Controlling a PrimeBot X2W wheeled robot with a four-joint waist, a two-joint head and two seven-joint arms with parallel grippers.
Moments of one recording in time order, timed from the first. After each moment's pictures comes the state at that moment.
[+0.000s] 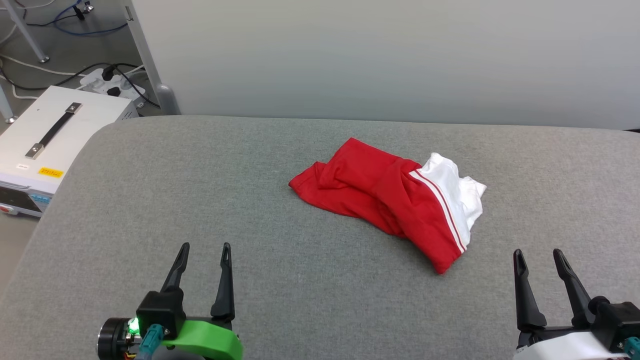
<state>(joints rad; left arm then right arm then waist) 0.05 0.10 -0.11 0.08 -0.14 0.02 -0.26 0.15 -0.05 -0.04 -0.04 0.18 0.13 -0.25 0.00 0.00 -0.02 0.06</state>
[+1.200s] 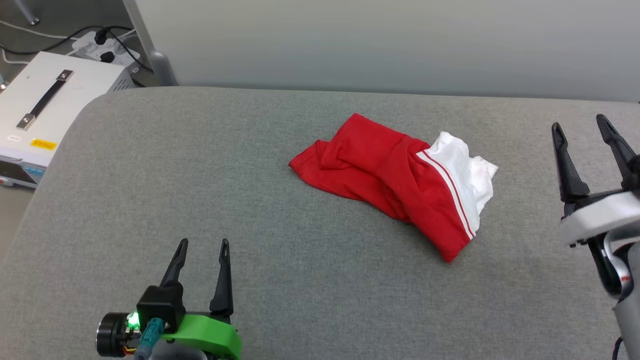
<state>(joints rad) 0.04 0.06 -0.05 0.11 -0.07 -0.03 -0.26 -0.32 -0.32 0.04 0.20 0.20 0.13 -0.22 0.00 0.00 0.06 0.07</state>
